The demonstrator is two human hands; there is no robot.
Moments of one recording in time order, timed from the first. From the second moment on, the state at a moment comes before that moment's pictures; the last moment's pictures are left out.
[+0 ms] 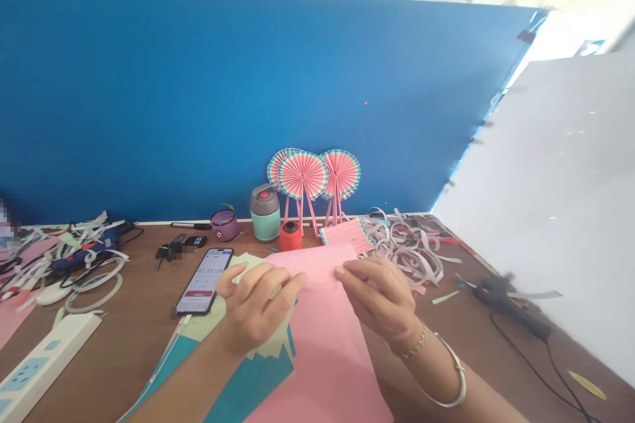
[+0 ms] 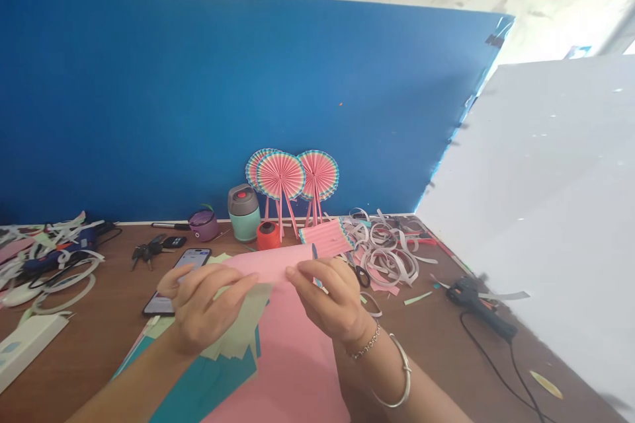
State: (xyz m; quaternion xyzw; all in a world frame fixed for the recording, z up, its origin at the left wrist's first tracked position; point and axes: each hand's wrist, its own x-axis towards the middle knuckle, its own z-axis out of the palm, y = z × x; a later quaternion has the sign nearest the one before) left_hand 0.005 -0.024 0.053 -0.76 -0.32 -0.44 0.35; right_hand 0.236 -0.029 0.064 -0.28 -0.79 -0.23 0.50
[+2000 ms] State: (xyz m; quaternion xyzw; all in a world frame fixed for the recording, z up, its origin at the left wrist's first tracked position) left_hand 0.008 -0.040 -0.007 -0.91 -0.39 -0.16 -0.04; right_hand 0.239 -0.027 -0.026 -0.45 -0.88 0.00 0.14
